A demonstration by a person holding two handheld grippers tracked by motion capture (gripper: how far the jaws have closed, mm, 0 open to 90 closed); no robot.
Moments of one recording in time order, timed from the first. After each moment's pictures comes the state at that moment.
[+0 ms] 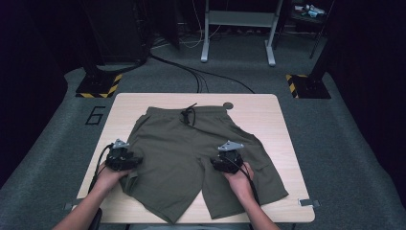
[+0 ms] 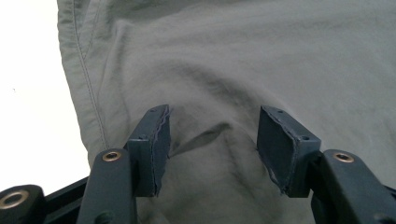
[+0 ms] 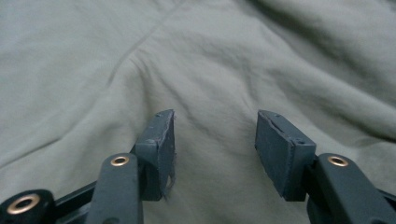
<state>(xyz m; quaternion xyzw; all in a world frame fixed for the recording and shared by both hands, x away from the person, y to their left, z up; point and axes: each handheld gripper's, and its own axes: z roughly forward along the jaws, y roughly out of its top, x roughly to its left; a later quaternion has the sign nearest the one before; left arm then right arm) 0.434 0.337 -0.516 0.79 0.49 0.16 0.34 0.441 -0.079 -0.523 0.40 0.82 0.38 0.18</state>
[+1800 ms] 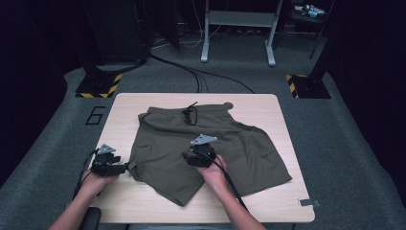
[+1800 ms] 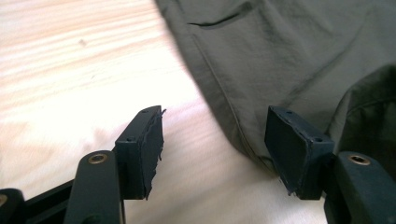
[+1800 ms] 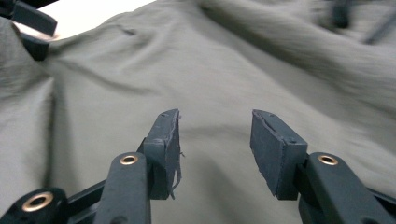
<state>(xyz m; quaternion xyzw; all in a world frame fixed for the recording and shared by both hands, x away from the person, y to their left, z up) 0.408 0.378 -0.512 0.77 0.51 0.16 0.35 0.453 0.011 -0.504 0.35 0.82 0.44 0.13</state>
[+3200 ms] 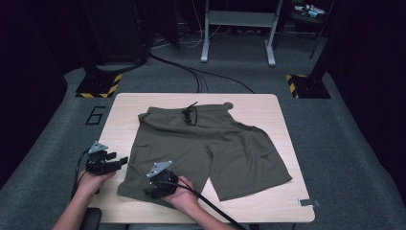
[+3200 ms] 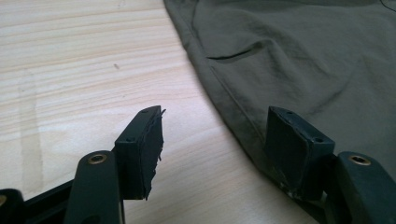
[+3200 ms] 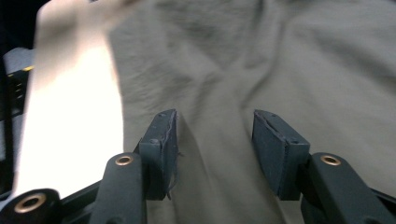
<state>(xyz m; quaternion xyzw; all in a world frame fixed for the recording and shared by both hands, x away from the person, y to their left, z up) 0.408 0.386 -0.505 0.74 0.52 0.19 0.38 0.375 0.124 -0.526 0.19 0.89 0.42 0.02</state>
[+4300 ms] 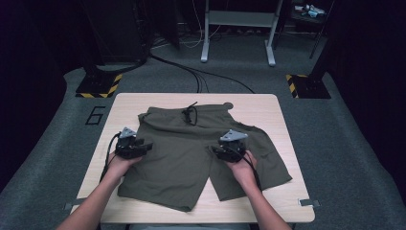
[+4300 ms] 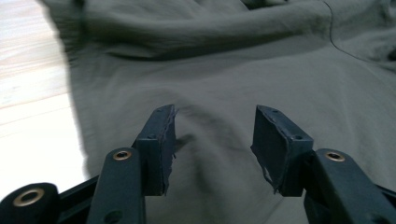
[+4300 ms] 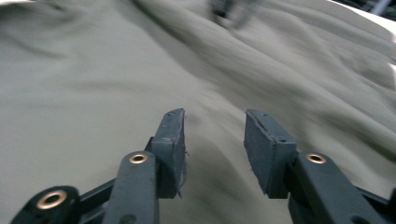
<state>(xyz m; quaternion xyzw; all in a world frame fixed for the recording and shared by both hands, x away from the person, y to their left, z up) 0.464 0.303 -0.496 0.77 0.47 0.18 0.40 0.464 -0.092 -0.492 0.35 0.82 0.42 0.20</state>
